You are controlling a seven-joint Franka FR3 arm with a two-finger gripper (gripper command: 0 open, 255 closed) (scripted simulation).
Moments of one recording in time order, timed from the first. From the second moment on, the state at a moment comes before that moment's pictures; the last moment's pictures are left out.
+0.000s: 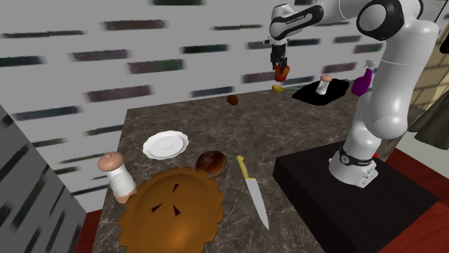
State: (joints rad) arm -0.73 0.07 -0.70 -1.85 -0.14 1.90 -1.31
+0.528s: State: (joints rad) arm -0.74 0.10 -0.70 -1.93 -0.12 2.00 -1.31
